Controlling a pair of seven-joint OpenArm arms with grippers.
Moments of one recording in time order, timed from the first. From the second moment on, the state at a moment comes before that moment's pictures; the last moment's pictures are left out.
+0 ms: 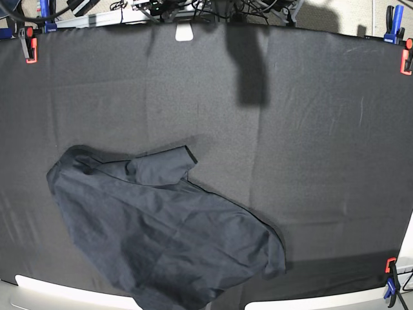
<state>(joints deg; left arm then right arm) 7.0 3.8 -27.8 14.2 17.5 -15.0 -7.0 -6.9 0.3 -1.5 19.1 -3.8 11.8 -7.4</state>
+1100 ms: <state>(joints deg) 36.2 2.4 -27.5 61.2 -5.5 -20.8 6.4 -34.0 13.7 -5.6 58.4 8.5 16.4 -18.0</state>
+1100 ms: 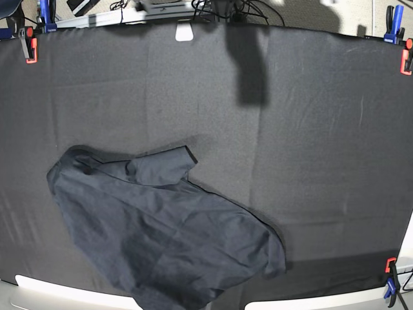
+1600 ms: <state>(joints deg) 52.3 -4.4 -27.5 93.3 -11.6 -22.3 15.9 -56.8 31.1 -9.7 99.3 15.8 16.5 -24.8</state>
